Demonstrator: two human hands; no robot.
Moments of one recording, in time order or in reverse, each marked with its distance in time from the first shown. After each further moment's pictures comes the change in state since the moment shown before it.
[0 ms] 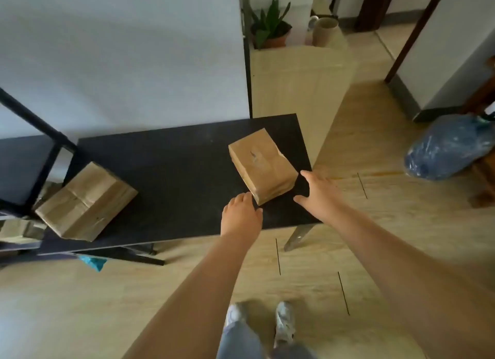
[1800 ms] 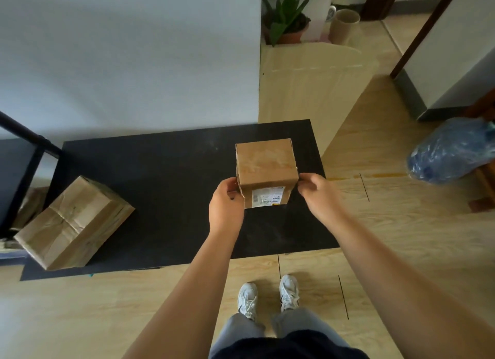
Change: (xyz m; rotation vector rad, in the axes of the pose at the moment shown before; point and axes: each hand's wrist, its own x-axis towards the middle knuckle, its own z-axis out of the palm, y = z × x) left_hand 0.081 -0.032 -0.050 -0.756 0.208 -0.271; right_hand 0.067 -0.049 0.004 0.529 0.090 0.182
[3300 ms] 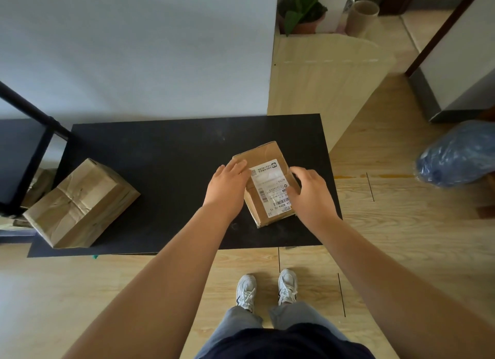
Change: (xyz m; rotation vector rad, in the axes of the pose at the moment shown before) left_hand 0.035 -0.007 -0.011 1.078 -0.176 0.578; right_hand -0.017 -0.006 0.025 -0.331 0.075 -0.308
